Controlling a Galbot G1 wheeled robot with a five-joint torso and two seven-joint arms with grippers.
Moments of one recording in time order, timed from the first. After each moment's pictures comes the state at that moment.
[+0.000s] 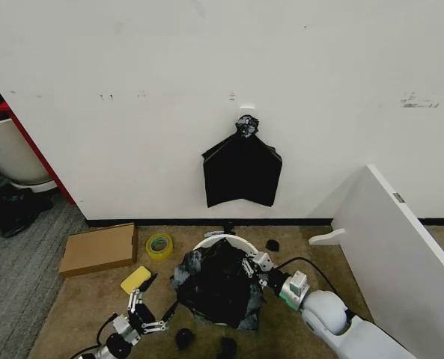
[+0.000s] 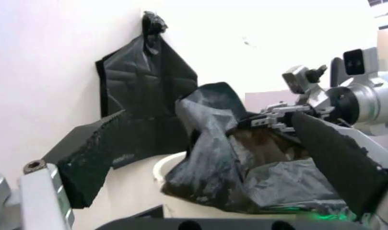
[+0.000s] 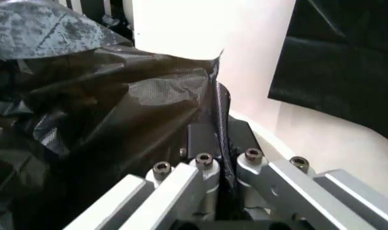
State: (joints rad) left arm 1.43 -1.34 -0.64 -1.31 -0.78 -0.81 1.29; right arm -1.11 0.95 -0.06 1.71 0.37 0.18 -0.35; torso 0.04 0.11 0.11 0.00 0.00
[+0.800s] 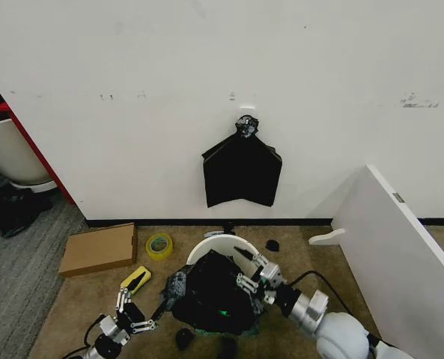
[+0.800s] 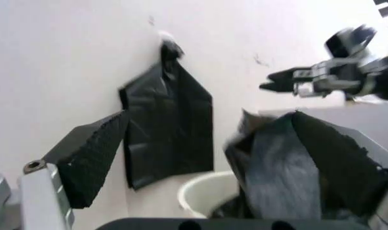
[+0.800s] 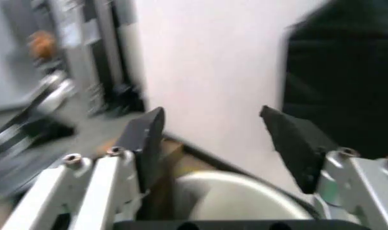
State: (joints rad) left arm 1.44 -1.33 -0.70 -1.32 -0.87 -0.82 1.38; right arm -1.27 0.83 -0.06 1.93 0.34 0.24 -0.14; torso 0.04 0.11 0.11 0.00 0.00
